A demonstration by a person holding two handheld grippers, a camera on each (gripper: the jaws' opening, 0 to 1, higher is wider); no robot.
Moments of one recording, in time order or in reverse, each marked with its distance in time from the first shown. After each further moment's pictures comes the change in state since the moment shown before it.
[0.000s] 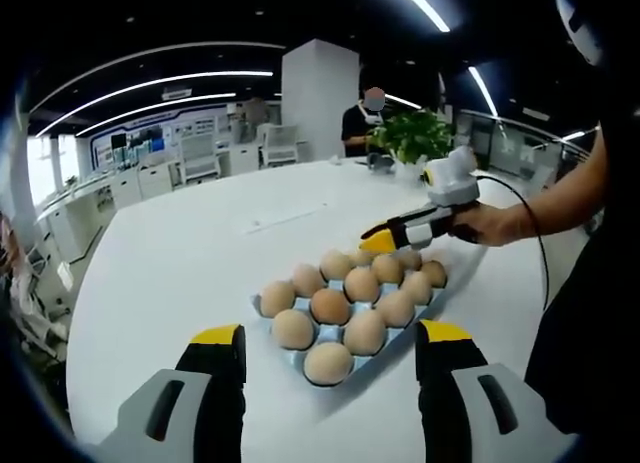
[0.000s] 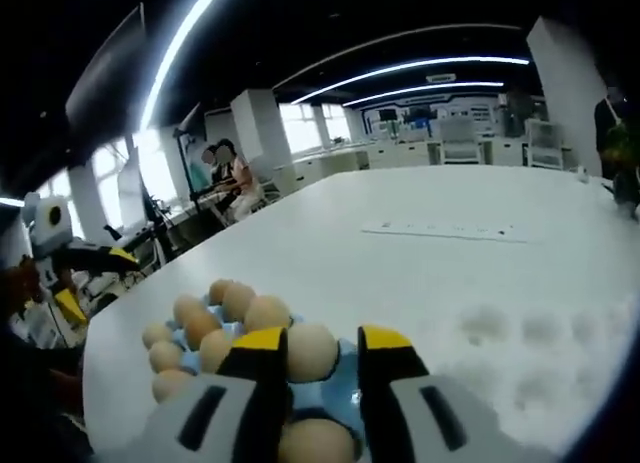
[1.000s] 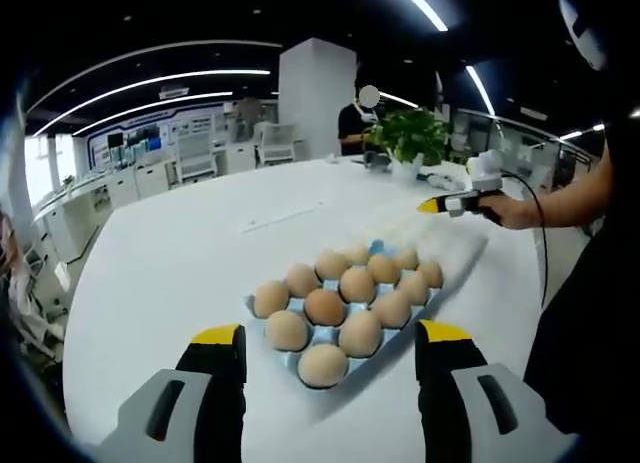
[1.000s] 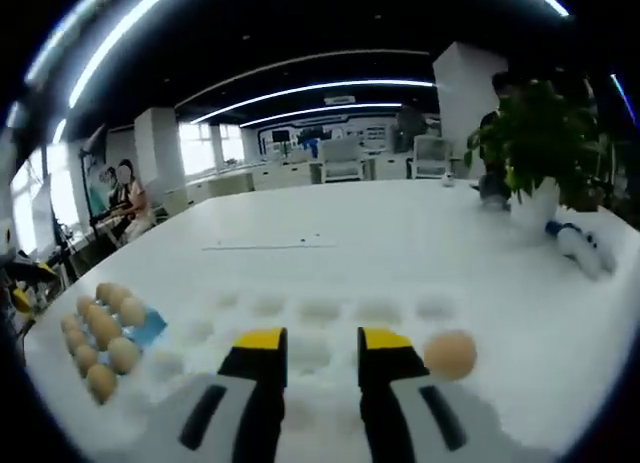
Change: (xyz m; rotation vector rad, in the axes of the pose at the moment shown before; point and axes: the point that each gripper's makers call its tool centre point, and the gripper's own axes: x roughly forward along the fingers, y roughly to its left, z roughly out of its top) left arm 0.004 -0.003 0.000 -0.003 0.005 -0.012; right arm -0.149 -0.182 -0.005 0.049 -0.091 -0.539
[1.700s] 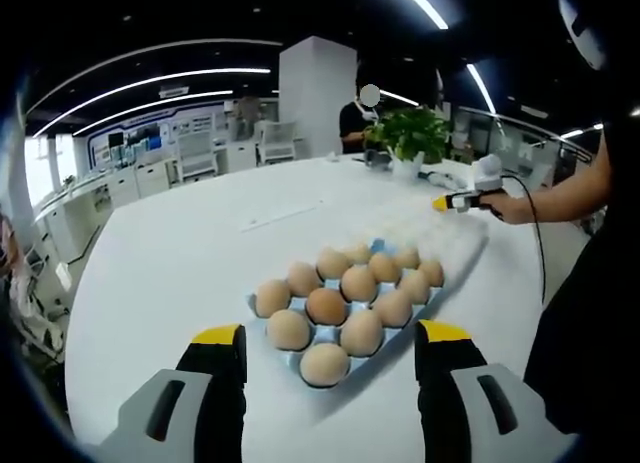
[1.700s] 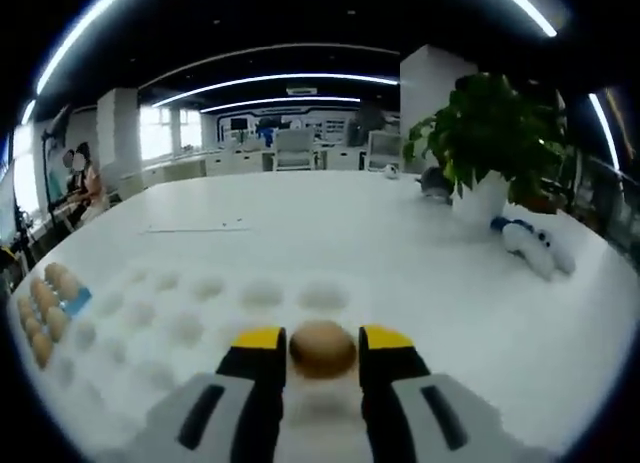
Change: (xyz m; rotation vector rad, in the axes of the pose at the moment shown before) left arm -0.001 0.001 0.001 0.005 0.008 0.005; right arm 0.002 -0.074 -0.016 -0.042 0.041 -0.158
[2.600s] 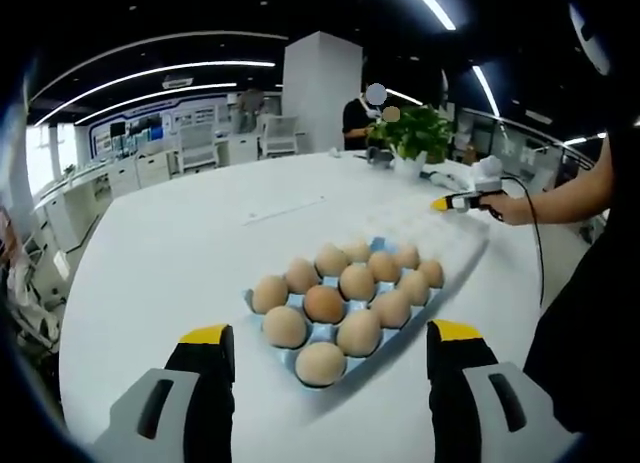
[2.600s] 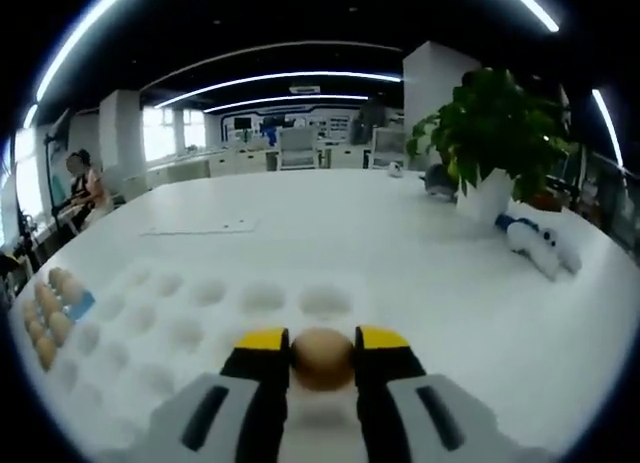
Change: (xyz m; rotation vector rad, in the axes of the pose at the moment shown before) left arm 0.004 -0.001 -0.004 -0.041 0.020 -0.002; right arm -0.010 0.003 0.002 0.032 0.020 0.018
